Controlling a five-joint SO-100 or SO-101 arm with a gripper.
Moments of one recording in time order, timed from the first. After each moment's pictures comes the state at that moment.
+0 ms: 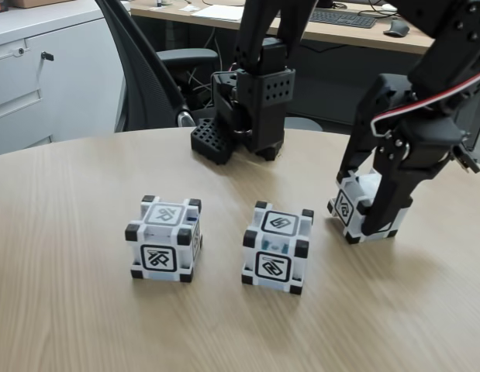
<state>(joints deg) -27.8 75.3 94.7 99.3 26.5</state>
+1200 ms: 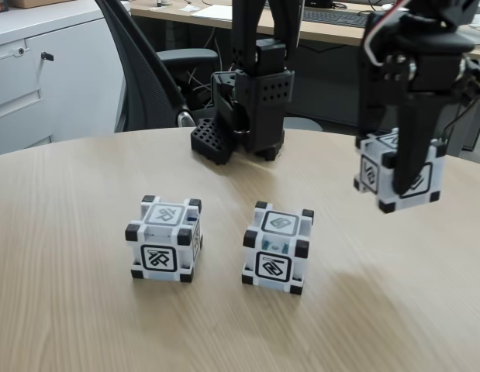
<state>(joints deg) -22.0 96.2 95.7 99.5 25.3</state>
